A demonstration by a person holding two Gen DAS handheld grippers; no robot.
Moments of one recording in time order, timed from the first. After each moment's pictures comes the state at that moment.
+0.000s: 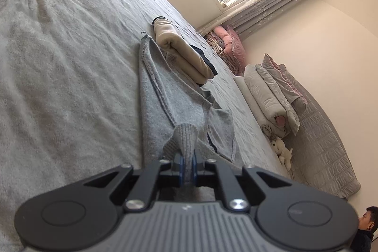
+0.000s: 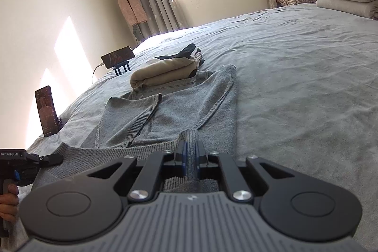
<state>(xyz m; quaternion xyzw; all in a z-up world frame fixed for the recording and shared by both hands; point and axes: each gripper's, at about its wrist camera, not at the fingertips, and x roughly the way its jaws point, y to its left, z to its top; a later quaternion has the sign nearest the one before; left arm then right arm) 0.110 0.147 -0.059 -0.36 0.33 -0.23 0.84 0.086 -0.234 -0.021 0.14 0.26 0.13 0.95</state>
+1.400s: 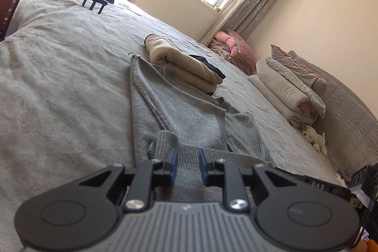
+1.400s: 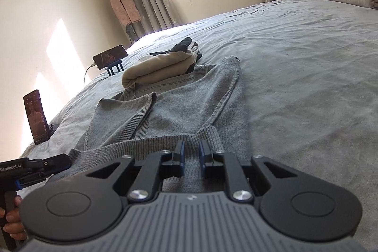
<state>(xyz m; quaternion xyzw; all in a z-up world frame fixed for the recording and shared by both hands) 0.111 0.111 -0.050 -0.22 0.28 -0.19 0.91 0.109 -0.219 -0.035 0.15 0.27 0.11 0.94</state>
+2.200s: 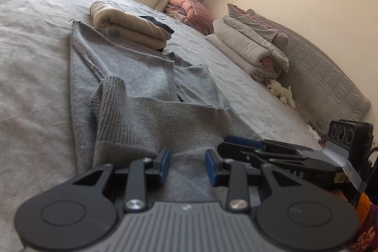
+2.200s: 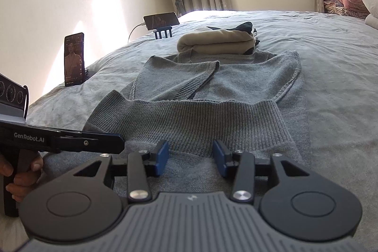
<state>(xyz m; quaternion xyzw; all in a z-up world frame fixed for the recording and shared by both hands) 0.099 0.077 -0.065 -0.19 0.33 -0.32 0.87 0.085 -0.171 -0.037 0.04 0.29 0.22 0.93</state>
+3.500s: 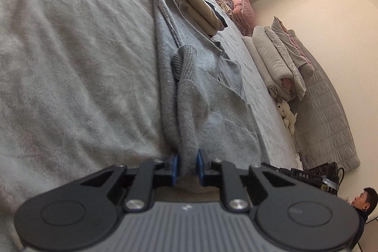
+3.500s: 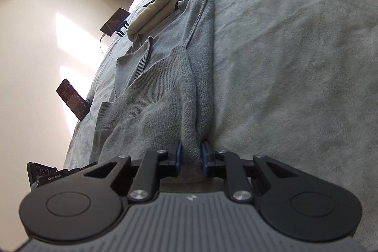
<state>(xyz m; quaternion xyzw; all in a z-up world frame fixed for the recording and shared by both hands) 0.055 0.149 -0.074 -0.34 0.43 -0.24 0.80 0.061 -0.290 -0.045 0.31 0.44 0.19 0.82</state>
